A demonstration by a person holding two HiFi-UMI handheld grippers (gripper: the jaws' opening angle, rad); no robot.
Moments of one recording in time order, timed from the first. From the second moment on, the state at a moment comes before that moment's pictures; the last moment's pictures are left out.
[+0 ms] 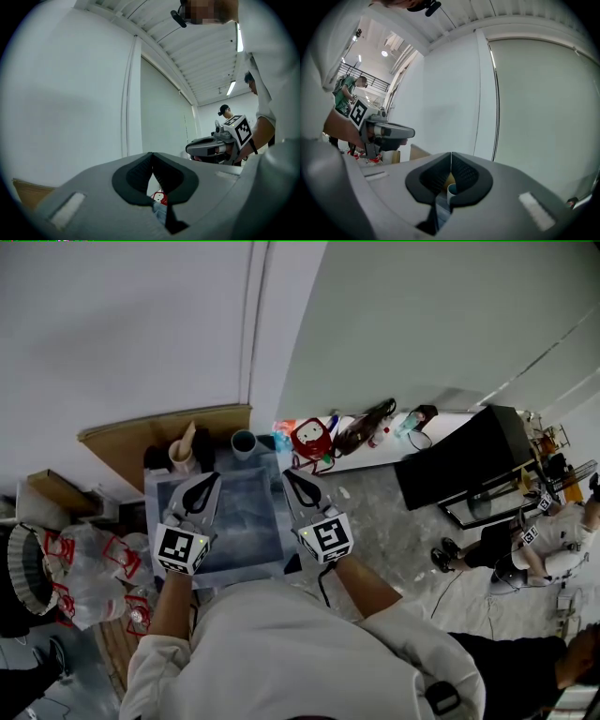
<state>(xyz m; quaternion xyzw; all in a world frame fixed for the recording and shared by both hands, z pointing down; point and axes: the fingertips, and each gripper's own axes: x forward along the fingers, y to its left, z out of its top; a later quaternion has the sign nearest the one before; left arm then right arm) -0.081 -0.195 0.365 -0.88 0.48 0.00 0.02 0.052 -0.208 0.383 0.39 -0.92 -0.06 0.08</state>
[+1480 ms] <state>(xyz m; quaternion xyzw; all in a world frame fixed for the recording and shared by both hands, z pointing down) -0.071 -0.202 0.377 -0.88 0.47 -0.01 0.01 0.059 -0.216 0.393 0.38 -0.92 -0.05 0.08</state>
